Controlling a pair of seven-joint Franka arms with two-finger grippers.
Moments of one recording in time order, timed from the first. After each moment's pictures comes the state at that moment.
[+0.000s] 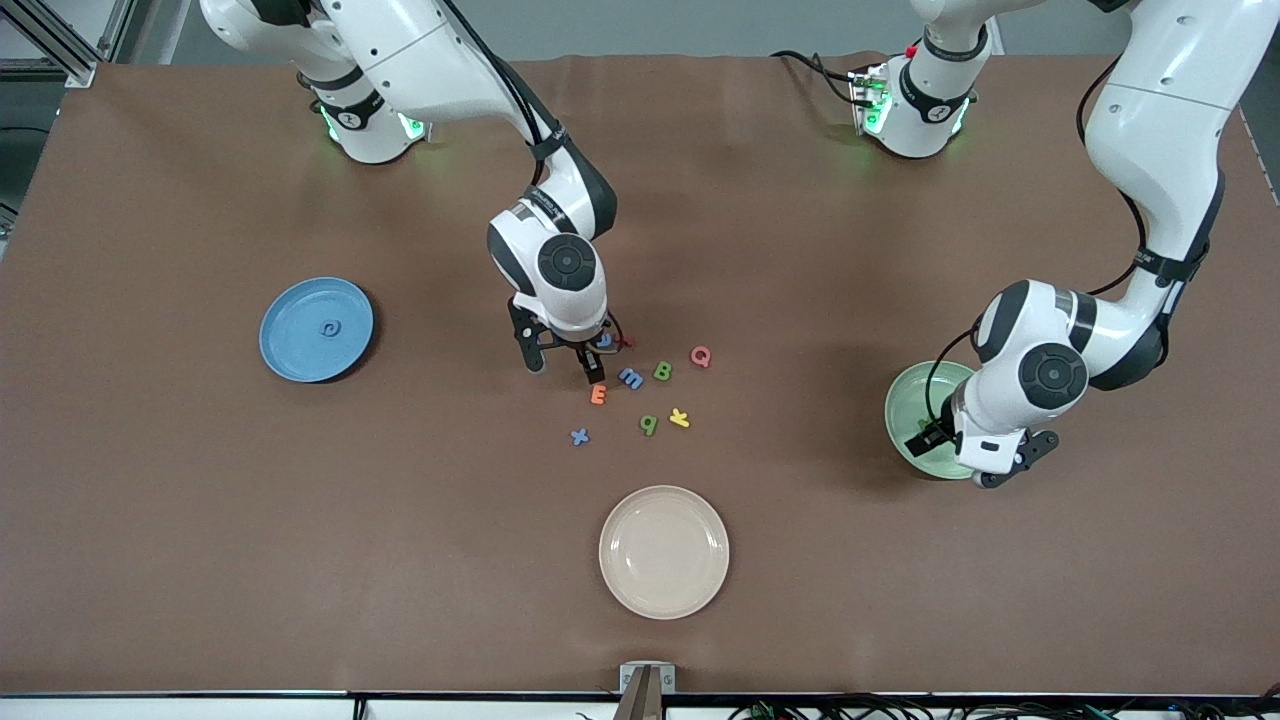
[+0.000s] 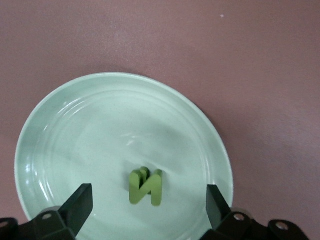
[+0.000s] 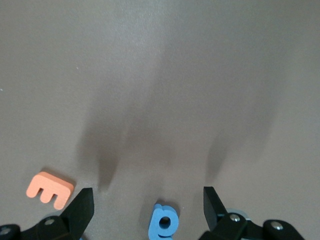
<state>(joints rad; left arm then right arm) 0.25 0.59 -0.42 -1.85 0.39 2.29 -0.92 0.79 0.64 -0.06 -1.79 0.05 2.35 1.93</state>
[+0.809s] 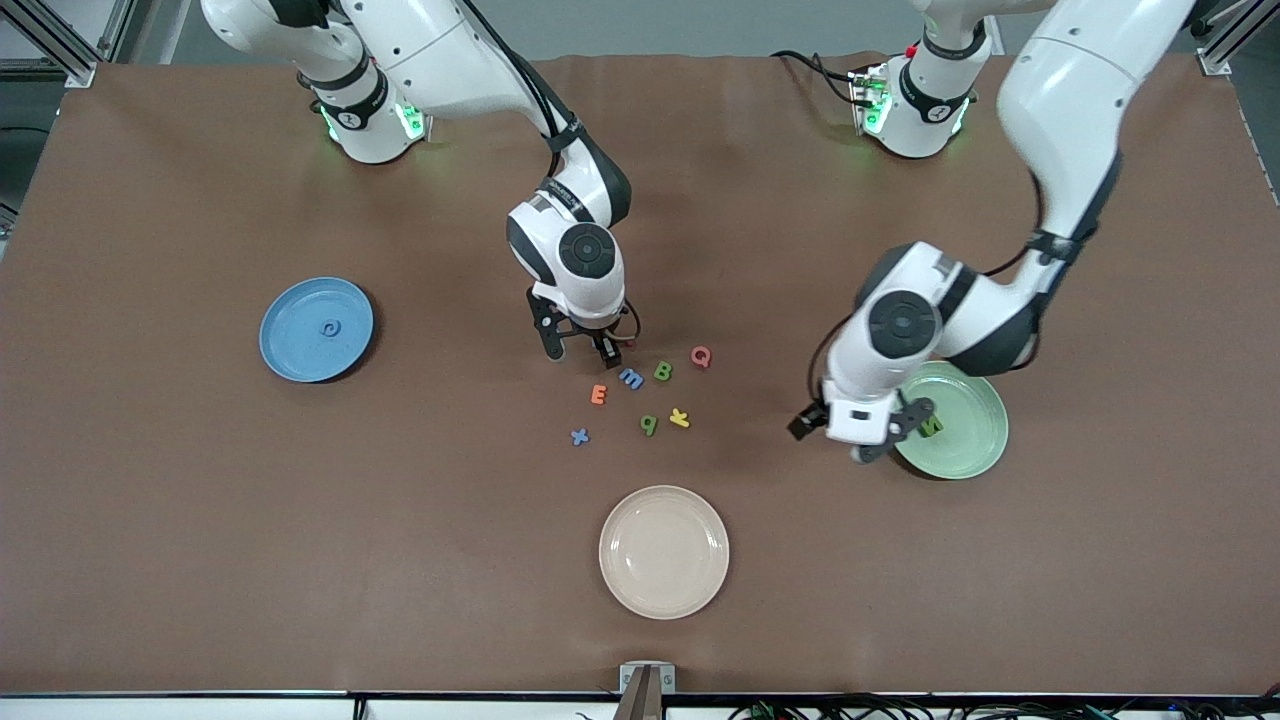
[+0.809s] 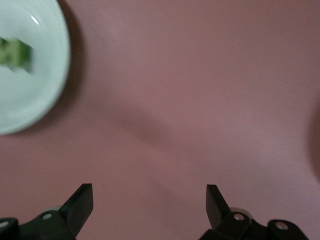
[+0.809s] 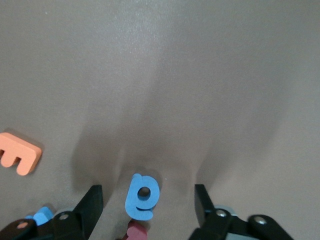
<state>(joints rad) -0.01 0.62 -0.54 -1.71 0.39 2.24 -1.36 0.83 0.66 -0.05 -1.79 0.08 2.38 1.94</state>
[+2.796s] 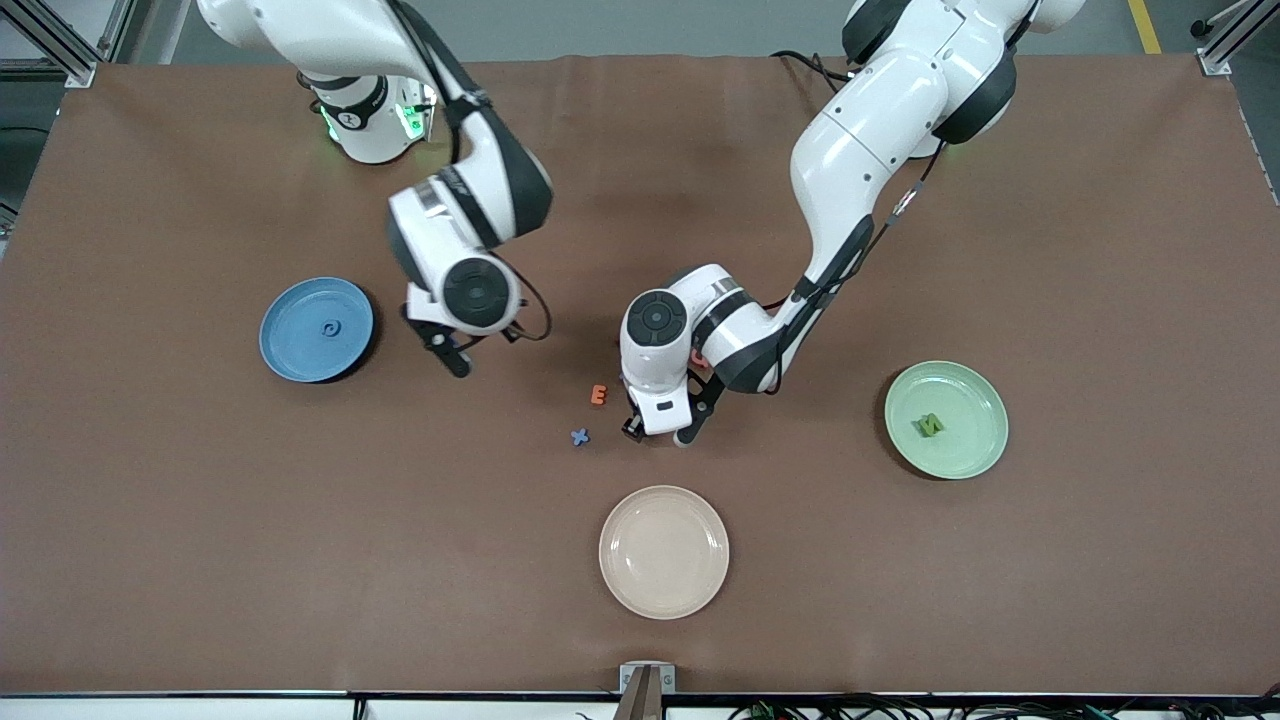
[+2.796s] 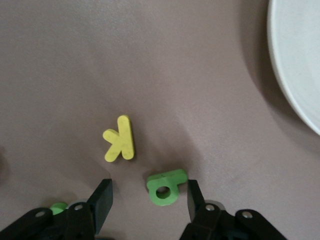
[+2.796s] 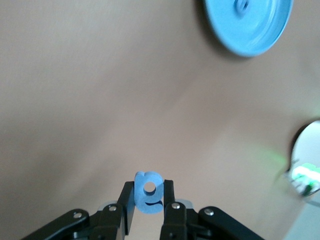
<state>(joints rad) -0.55 1.03 -0.31 -1.18 0.37 2.25 -1.93 0.59 0.41 -0.10 -1.73 0.05 1.67 1.28</state>
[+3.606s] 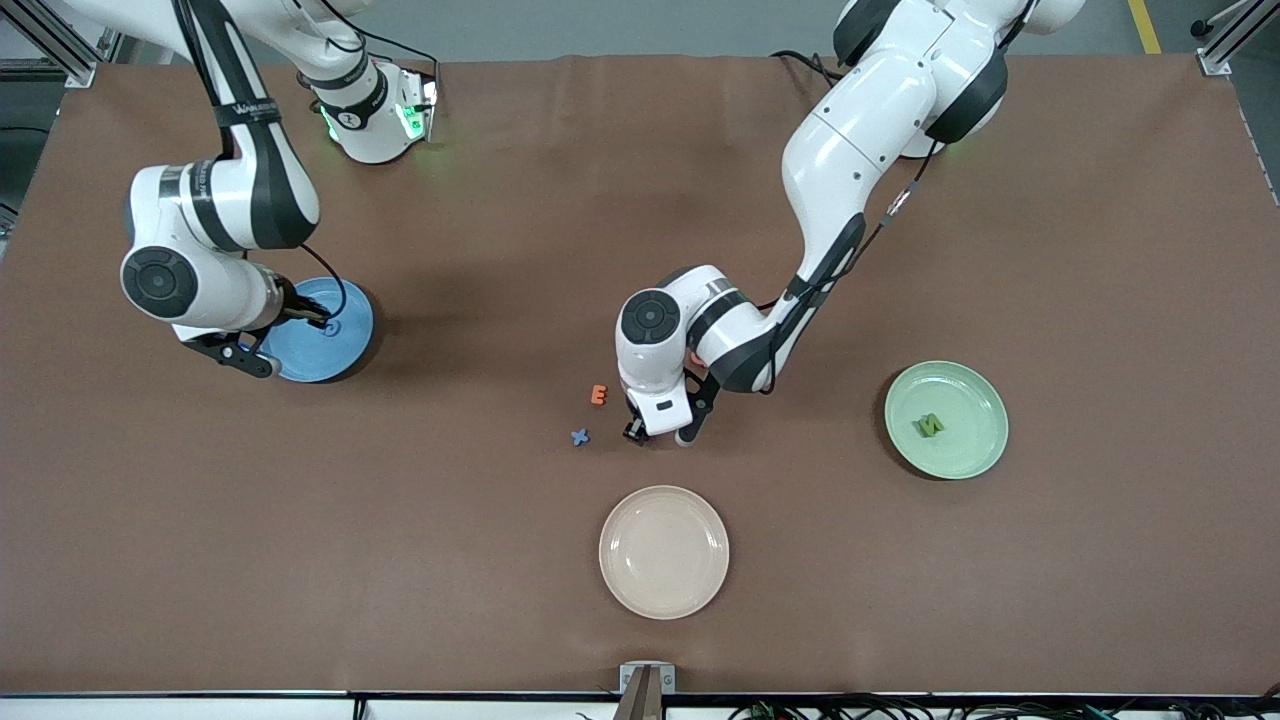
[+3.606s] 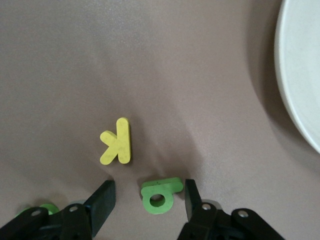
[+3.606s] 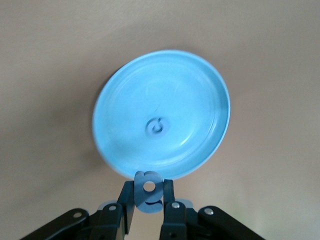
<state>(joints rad) -0.58 1.04 -0.26 -1.16 0.36 2.25 -2.03 0.13 0.12 -0.10 -2.22 -0.10 2.01 0.47</state>
